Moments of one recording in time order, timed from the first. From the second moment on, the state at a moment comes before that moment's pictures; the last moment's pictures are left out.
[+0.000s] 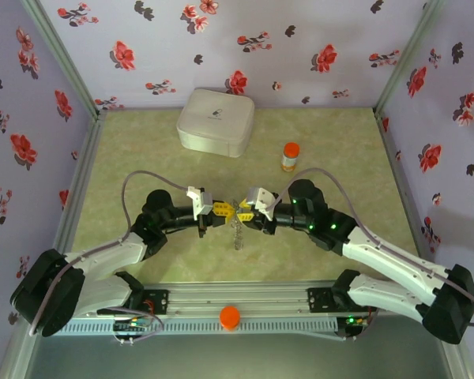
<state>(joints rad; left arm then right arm) -0.69 1.15 0.39 0.73 0.78 0.00 0.84 0.98 0.70 -0.09 -0.44 -0.33</state>
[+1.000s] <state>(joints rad) -0.70 1.13 0.40 0.66 0.78 0.08 0.82 1.08 0.81 -0.27 -0.51 -0.38</state>
